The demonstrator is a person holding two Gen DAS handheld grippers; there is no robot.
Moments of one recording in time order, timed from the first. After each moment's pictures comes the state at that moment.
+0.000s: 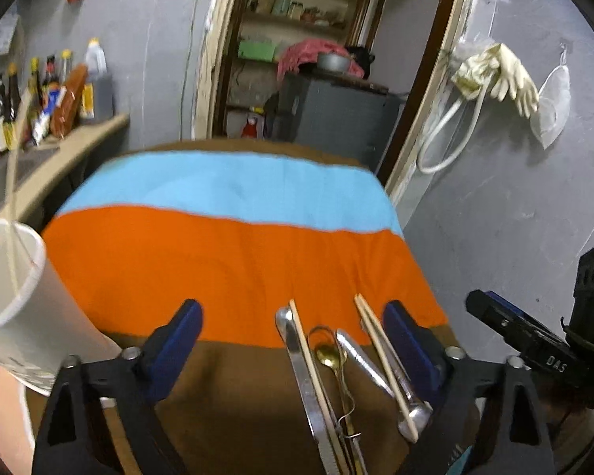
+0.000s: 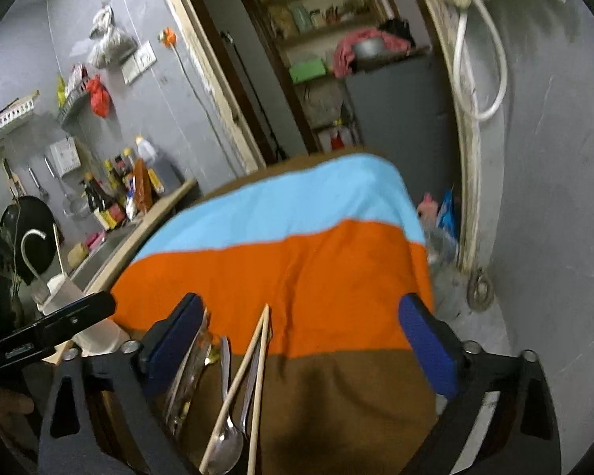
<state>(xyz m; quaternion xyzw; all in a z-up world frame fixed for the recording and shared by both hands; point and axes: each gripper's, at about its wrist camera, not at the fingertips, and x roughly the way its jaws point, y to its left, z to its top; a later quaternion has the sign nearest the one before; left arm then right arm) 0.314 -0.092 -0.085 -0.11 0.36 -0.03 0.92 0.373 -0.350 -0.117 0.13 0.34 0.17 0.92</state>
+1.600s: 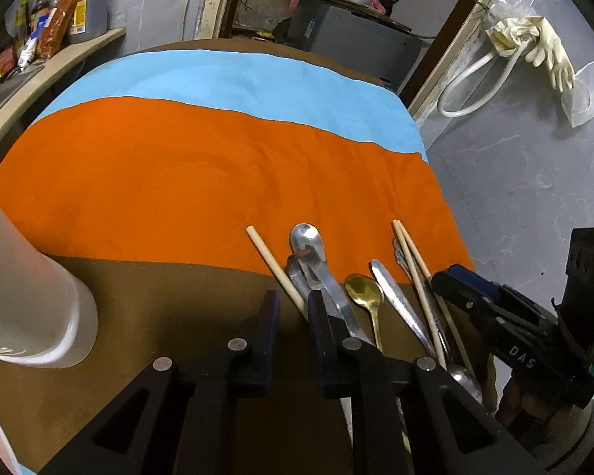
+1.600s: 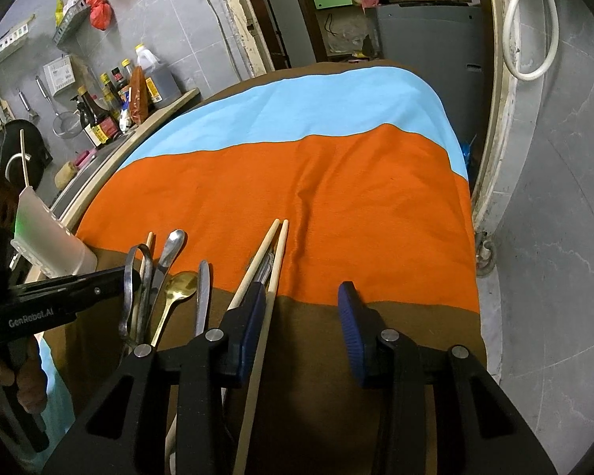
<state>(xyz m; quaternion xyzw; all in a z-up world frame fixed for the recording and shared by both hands) 0.332 -0.089 -0.145 -0.15 0.48 -0.04 0.86 0.391 -0.304 -0.172 0.04 0.44 0.20 0.87</state>
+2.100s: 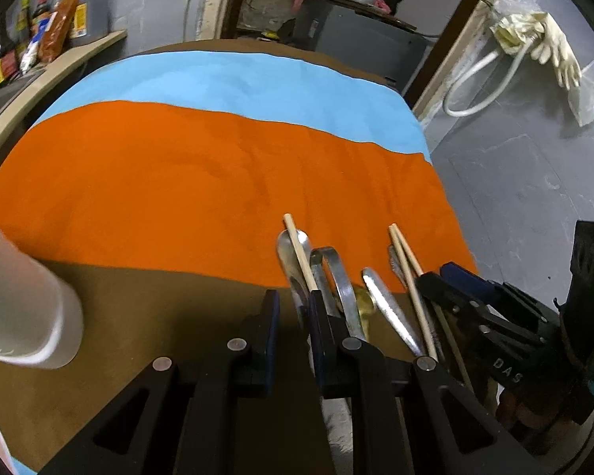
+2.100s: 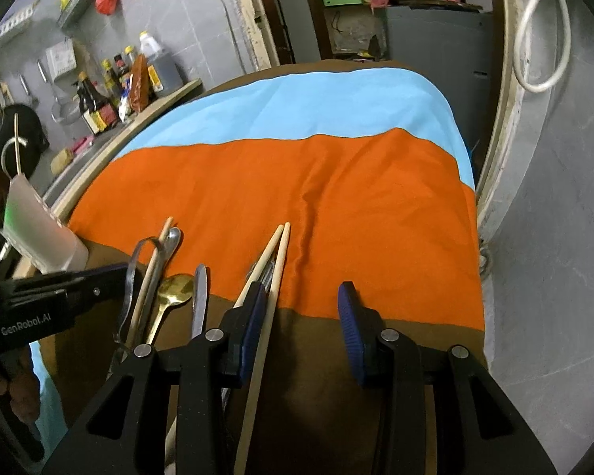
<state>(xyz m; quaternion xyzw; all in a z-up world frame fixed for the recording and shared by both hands) 0.343 -0.102 -0.145 -0.14 0.48 -0.03 0.86 0.396 -0.291 -0.173 0.01 0.45 0.20 0.87</state>
